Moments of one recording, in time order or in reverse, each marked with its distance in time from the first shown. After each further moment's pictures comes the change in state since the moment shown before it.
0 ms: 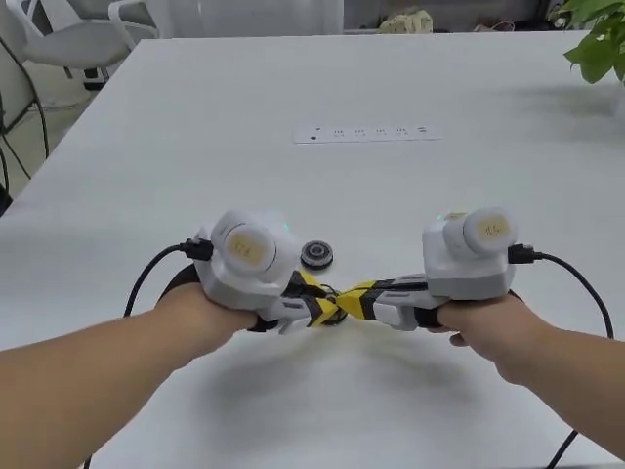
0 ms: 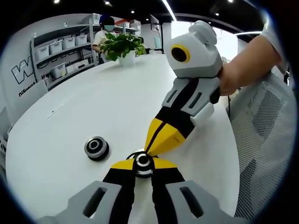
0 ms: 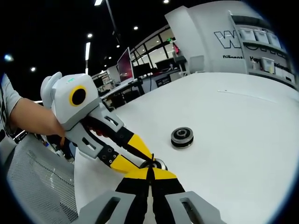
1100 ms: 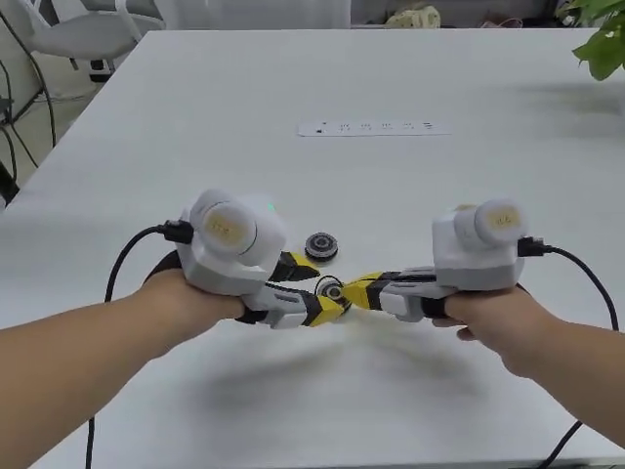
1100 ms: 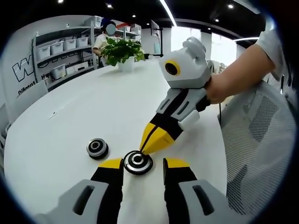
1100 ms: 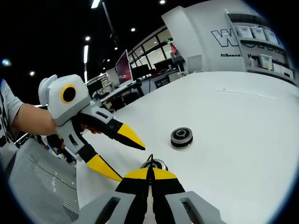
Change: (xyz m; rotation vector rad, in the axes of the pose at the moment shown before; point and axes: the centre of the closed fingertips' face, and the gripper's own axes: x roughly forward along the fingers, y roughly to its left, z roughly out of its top) left arm -0.027 -0.008 0.010 -0.034 -0.053 -0.026; right arm -0.004 0.010 0.003 0.027 -0.013 0.006
